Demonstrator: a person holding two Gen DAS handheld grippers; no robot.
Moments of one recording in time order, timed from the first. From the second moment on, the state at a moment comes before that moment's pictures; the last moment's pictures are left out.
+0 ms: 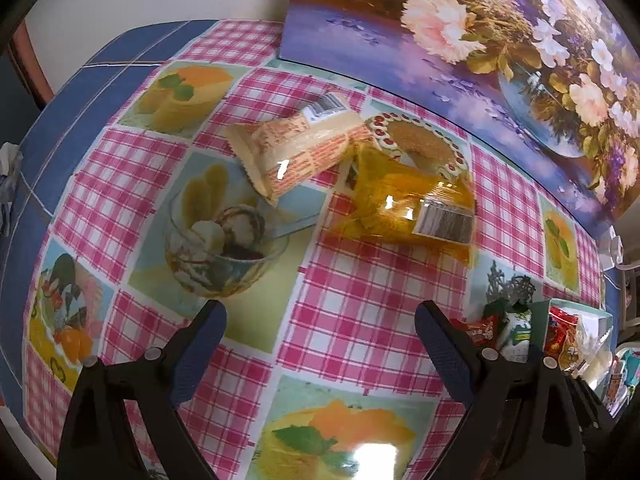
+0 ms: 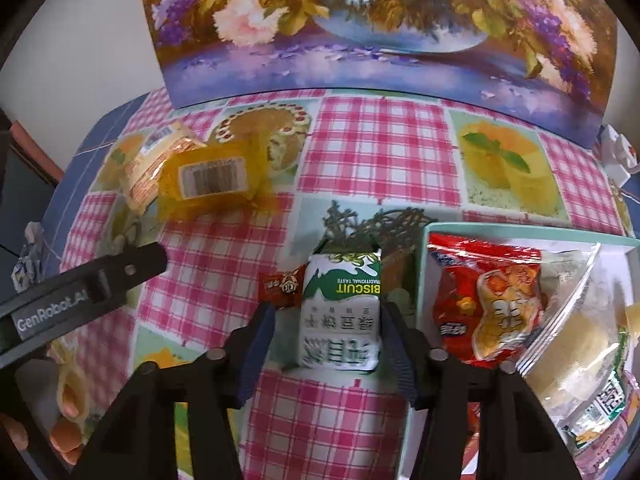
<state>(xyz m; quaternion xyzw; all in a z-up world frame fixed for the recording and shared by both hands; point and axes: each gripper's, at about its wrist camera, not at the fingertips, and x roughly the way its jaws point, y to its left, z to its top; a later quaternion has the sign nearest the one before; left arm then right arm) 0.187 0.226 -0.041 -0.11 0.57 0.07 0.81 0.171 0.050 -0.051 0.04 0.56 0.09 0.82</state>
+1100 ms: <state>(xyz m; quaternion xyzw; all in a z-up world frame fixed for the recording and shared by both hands) 0.199 0.163 -0.050 -0.08 0.56 -0.02 0.82 0.168 -0.014 0.006 0.13 0.50 0.05 0.85</state>
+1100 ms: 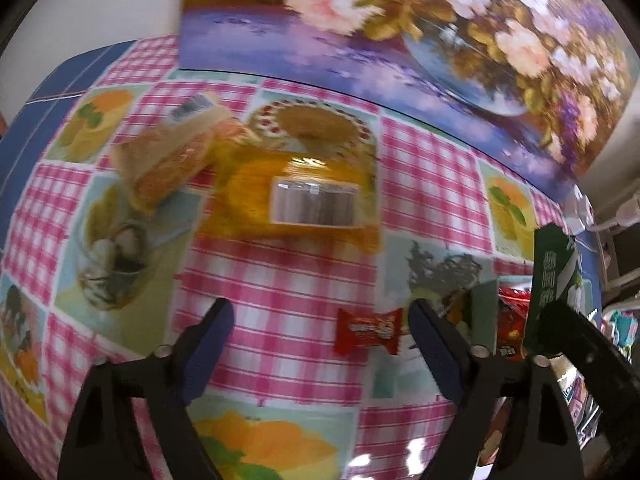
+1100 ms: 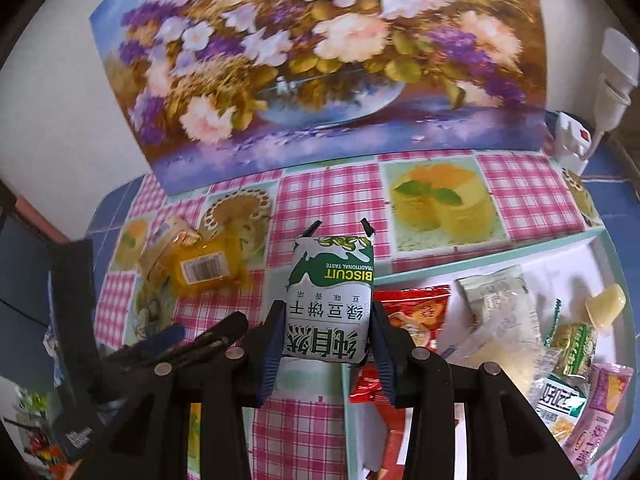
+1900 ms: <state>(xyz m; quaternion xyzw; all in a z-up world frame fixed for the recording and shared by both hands) 0.191 0.127 -0.023 -0.03 0.54 -0.05 0.84 0.160 -0.057 0.020 0.19 0.49 0.03 0.85</state>
